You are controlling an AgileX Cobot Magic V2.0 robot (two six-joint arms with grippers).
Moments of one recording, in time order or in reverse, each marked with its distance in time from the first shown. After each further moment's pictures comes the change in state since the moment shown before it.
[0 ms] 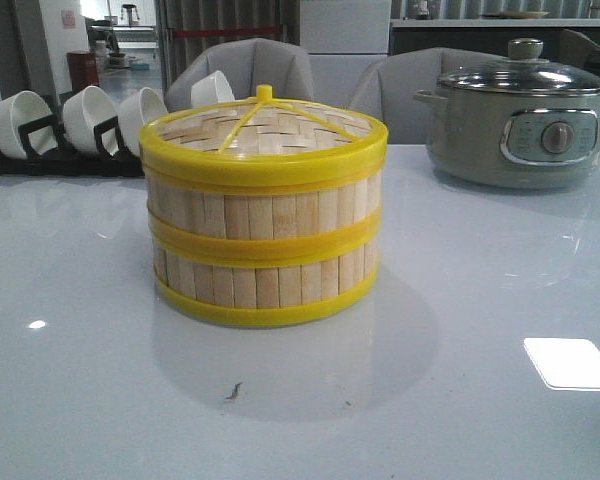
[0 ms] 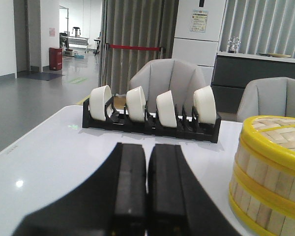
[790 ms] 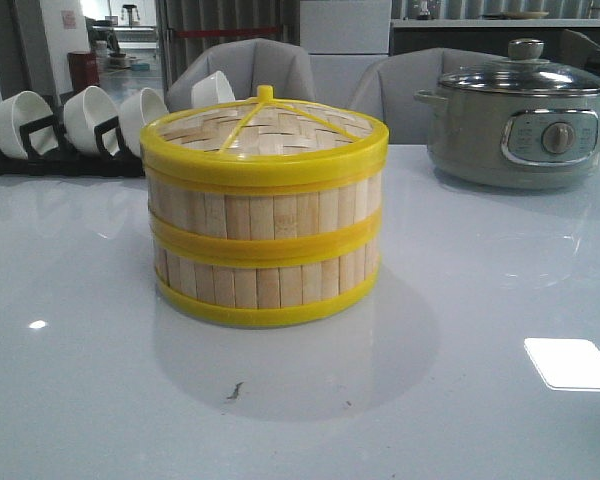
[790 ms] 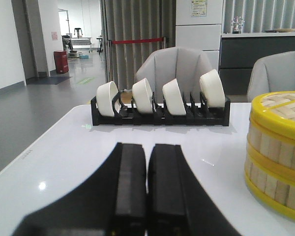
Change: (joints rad) left arm 0.000 0.000 0.000 0.127 0.037 0.000; right arm 0.000 0.000 0.000 0.000 0.000 0.000
